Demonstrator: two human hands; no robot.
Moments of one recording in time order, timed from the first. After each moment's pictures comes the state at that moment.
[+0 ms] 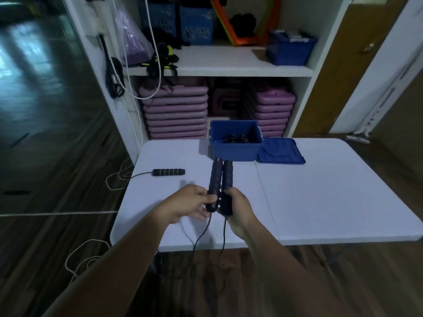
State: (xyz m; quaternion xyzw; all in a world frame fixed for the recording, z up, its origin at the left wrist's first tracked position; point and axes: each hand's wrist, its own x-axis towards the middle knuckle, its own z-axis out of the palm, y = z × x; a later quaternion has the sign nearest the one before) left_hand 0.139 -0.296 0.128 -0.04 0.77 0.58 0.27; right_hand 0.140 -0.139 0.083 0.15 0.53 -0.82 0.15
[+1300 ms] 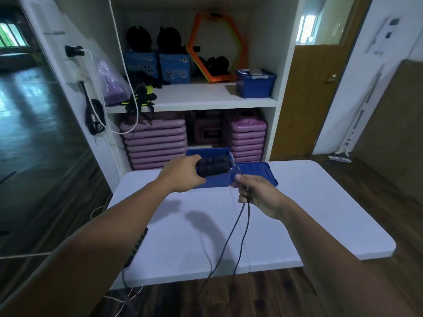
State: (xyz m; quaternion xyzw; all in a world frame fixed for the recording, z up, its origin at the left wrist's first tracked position) left_hand 0.067 -0.201 0.224 0.14 0.97 0.18 -0.04; right_hand 0.109 0.040 0.192 -0.06 0.68 -0.71 0.17
